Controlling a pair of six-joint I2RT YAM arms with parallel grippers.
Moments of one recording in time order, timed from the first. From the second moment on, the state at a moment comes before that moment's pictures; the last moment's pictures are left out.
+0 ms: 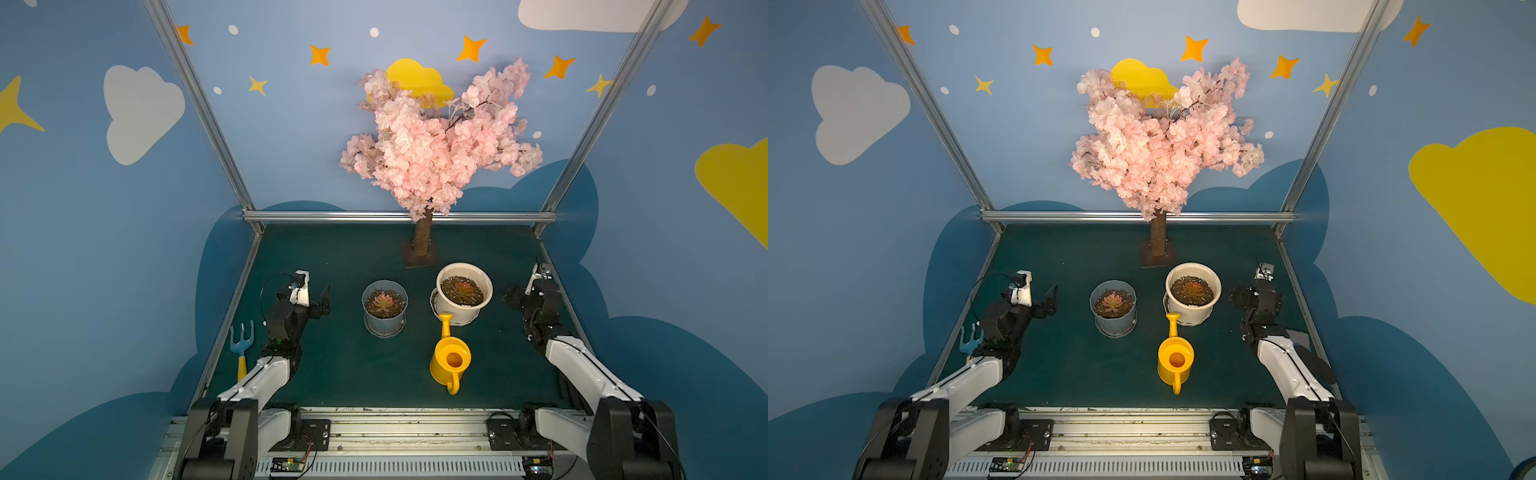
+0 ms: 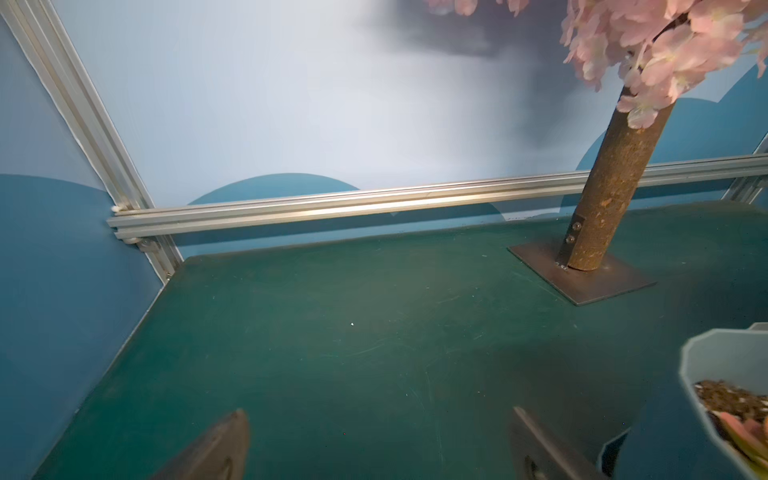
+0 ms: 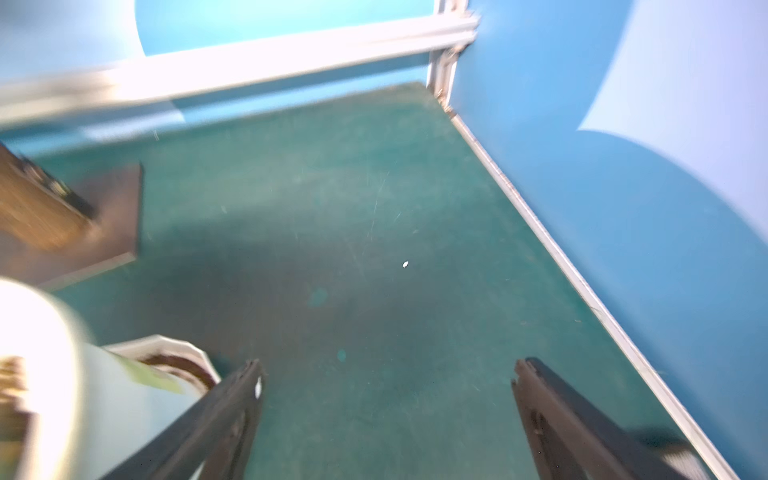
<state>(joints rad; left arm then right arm) -0.03 1.04 0.30 0.59 0.10 0.05 0.03 1.08 0.59 0.02 0.27 0.19</state>
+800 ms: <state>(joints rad) -0.82 0.72 0.51 -0.10 0.21 -0.05 0.98 0.97 1.21 -1.34 0.29 0.65</state>
